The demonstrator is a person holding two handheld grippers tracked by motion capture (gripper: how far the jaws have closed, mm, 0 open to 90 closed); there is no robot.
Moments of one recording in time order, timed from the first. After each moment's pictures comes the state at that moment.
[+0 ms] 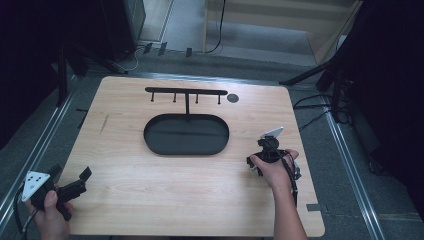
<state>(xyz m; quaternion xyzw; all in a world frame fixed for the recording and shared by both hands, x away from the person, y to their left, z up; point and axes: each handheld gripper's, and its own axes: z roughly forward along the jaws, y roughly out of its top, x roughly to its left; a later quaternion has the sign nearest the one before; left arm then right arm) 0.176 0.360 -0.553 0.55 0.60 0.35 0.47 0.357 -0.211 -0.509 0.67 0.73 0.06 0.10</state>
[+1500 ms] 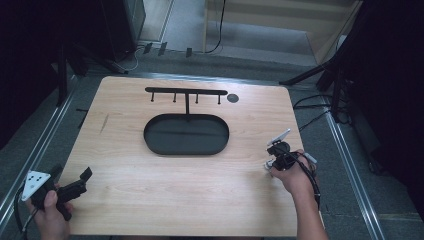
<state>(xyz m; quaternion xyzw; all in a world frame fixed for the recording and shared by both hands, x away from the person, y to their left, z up) 0.176 0.359 -0.553 0.55 0.60 0.34 0.47 0.337 -0.244 -0.479 0.53 0.84 0.03 0.10</state>
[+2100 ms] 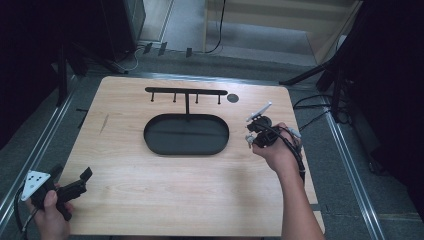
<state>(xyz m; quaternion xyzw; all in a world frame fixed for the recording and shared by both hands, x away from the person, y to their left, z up) 0.176 0.360 -0.553 0.55 0.59 0.33 0.48 0.362 -0.171 -0.413 0.46 0.87 0.10 0.13</state>
